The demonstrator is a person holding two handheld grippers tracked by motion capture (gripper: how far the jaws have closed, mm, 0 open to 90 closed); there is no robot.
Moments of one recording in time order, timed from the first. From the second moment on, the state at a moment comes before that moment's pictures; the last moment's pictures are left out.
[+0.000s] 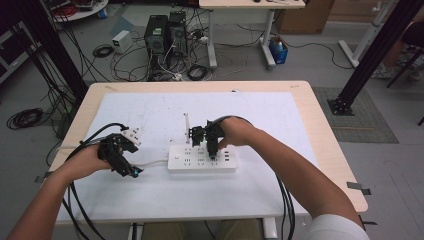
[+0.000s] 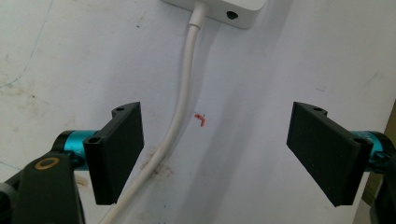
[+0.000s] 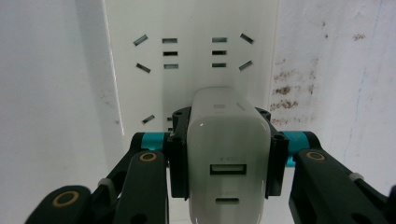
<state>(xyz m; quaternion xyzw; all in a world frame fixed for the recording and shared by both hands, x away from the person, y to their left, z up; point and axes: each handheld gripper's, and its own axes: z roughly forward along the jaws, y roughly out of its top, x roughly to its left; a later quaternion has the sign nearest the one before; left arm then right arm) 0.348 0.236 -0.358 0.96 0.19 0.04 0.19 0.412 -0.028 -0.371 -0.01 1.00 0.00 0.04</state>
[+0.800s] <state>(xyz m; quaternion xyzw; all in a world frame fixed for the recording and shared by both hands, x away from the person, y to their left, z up) 0.344 0.237 -0.356 0.96 0.19 0.04 0.19 0.425 -0.032 -0.378 0.01 1.00 0.02 0.01</state>
